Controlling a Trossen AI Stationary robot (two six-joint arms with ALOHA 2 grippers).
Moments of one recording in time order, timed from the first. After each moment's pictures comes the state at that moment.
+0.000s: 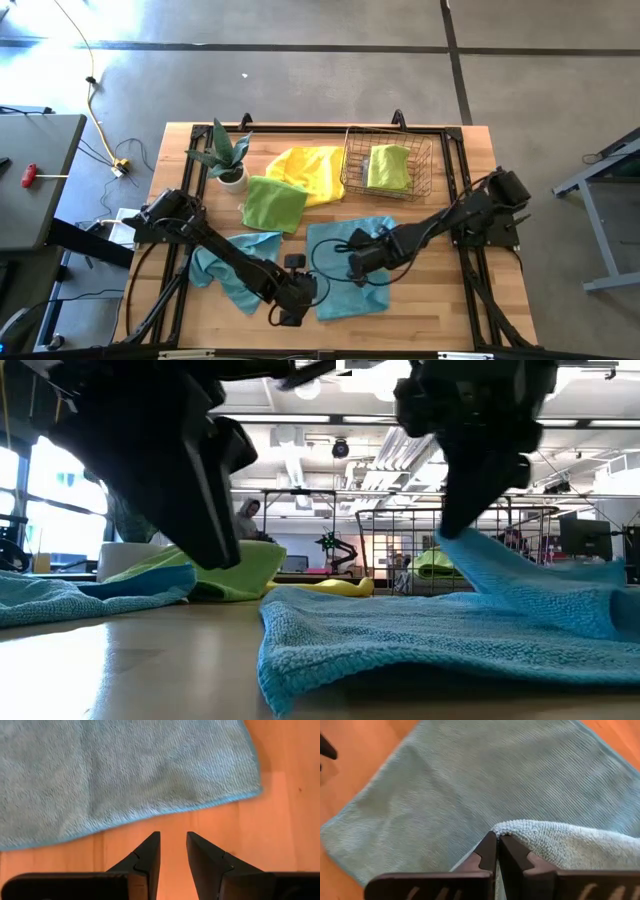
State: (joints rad) left arm -0.46 1.97 1.32 -0.51 -0.28 -0.47; right arm 0.41 1.75 1.19 -0.66 0.23 0.97
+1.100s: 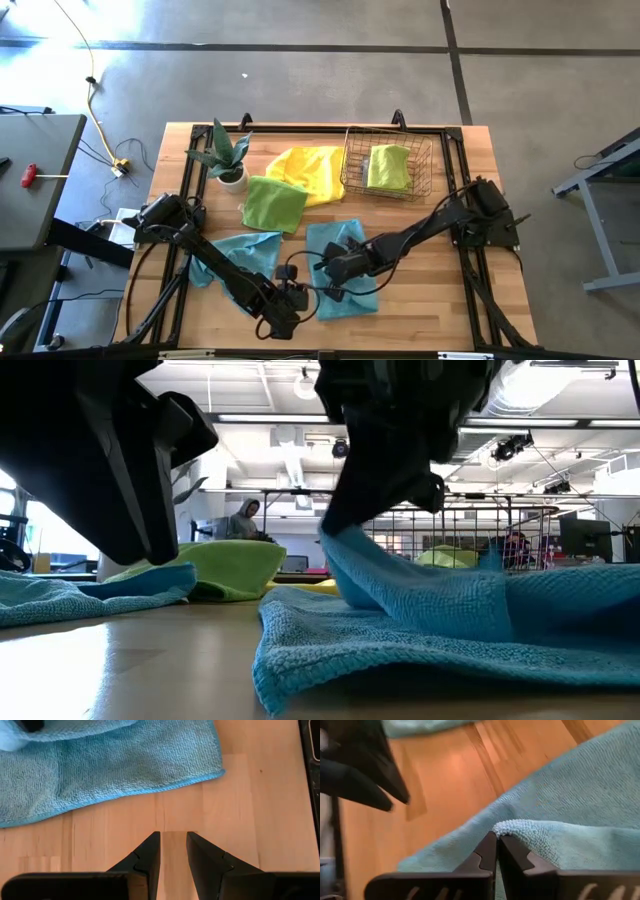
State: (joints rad) left arm -0.55 1.97 1.32 -0.53 -0.32 -0.56; right arm 0.40 1.92 1.27 -0.28 0.19 0.75
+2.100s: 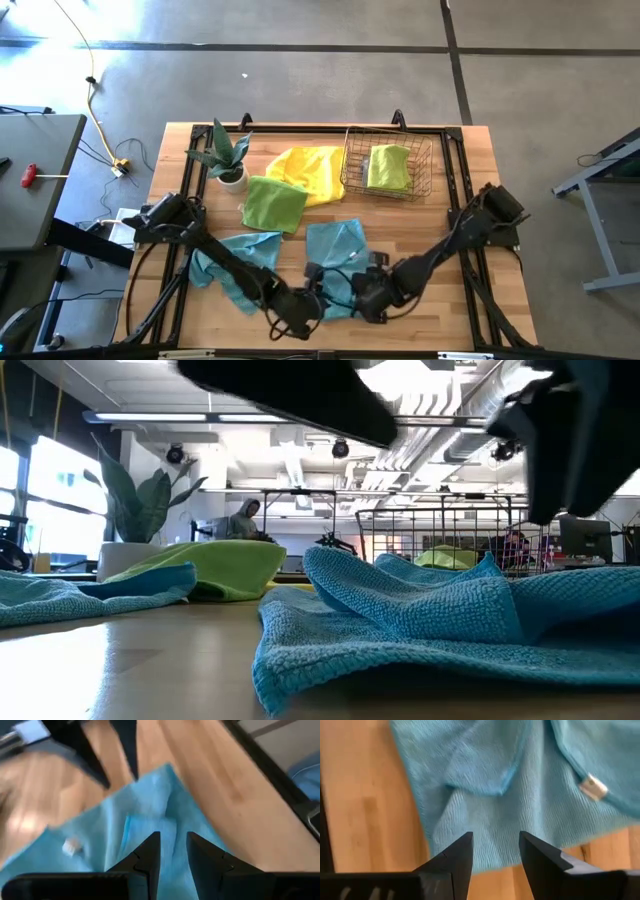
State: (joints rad) left arm -0.48 2.00 1.32 -0.07 -0.46 -0.02; right arm 0.63 1.87 1.36 -0.81 0.22 0.70
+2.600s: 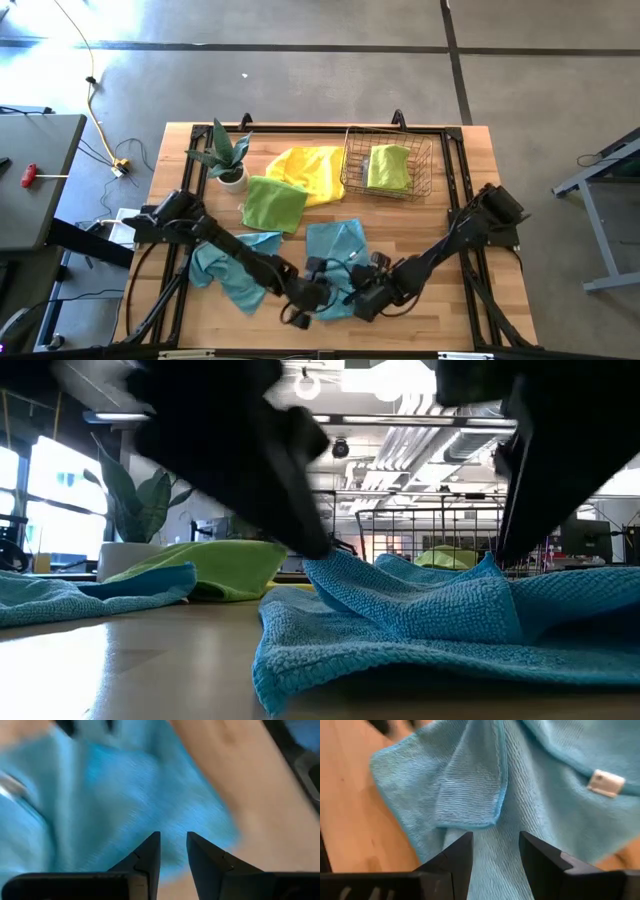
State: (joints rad) left arm -0.41 2.01 1.32 -0.25 -0.19 -0.15; right arm 0.60 1.87 1.24 -0.58 0.27 0.94
